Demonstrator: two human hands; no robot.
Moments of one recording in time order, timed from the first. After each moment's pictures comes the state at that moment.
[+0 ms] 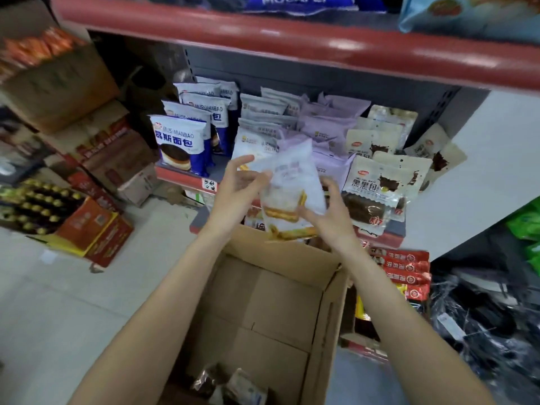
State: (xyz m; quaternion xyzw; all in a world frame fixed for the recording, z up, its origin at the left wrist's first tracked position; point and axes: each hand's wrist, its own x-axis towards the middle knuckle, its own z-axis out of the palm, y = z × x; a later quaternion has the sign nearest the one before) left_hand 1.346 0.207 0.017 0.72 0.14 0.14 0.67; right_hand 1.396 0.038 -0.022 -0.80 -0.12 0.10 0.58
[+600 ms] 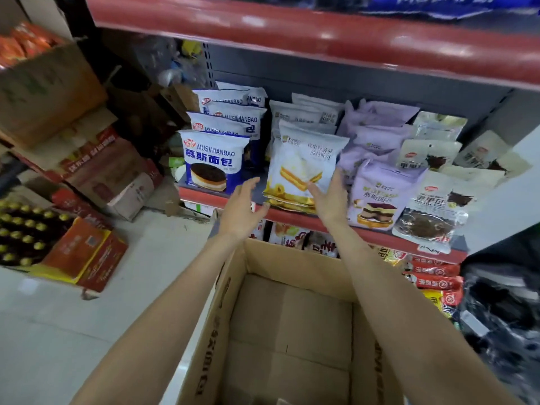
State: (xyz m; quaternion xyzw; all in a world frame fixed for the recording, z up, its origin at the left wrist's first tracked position) left_hand 1.411 0.370 -0.080 0.91 0.08 0.07 0.40; right_hand 1.483 0.194 -0.072 -0.88 -0.01 -0.02 0.48
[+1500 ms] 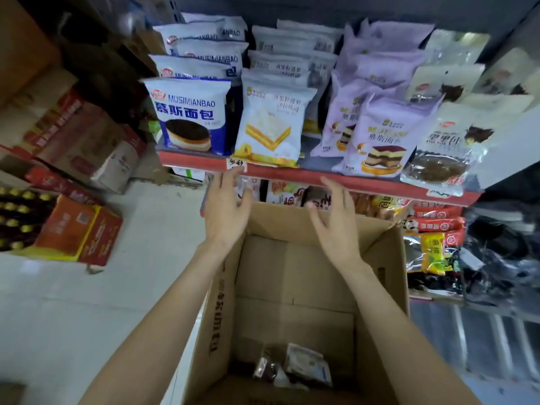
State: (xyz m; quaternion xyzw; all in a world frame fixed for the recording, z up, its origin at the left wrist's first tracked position) left_hand 1.364 0.369 -0.117 0.91 0.09 0.16 0.36; right_hand 1.368 0.167 -0.126 -0.91 -0.08 -0.08 0.40
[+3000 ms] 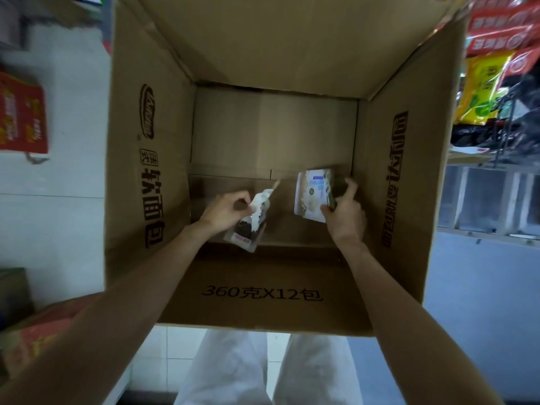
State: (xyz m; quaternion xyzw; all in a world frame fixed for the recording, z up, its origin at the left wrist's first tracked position) left_hand 1.198 0.301 -0.414 0.85 0.06 -0.39 0.35; right_hand 1.202 0.053 -0.401 -0.89 0.26 0.29 0.22
